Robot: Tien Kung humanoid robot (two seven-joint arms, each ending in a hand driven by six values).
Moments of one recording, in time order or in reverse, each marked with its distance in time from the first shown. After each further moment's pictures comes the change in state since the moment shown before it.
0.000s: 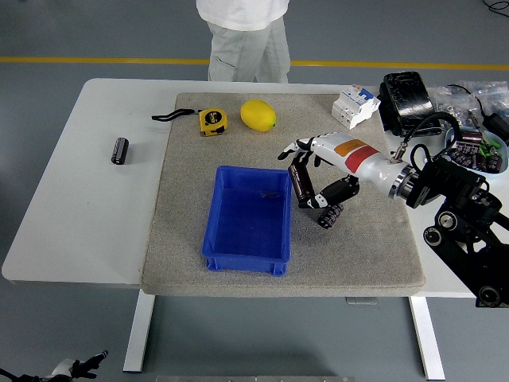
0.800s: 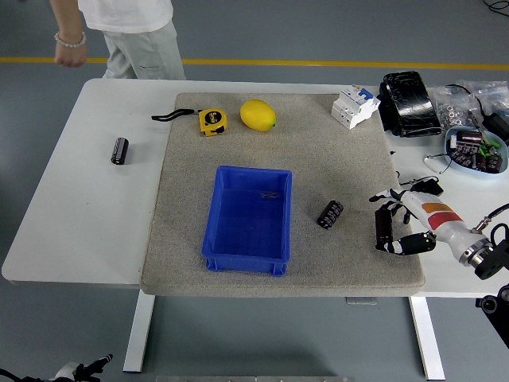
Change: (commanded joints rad) left arm 0.009 -0.009 -0.050 0.000 0.070 -0.033 0.008; right arm -0.439 -0.060 0.367 -0.021 -0.069 -0.144 0.044
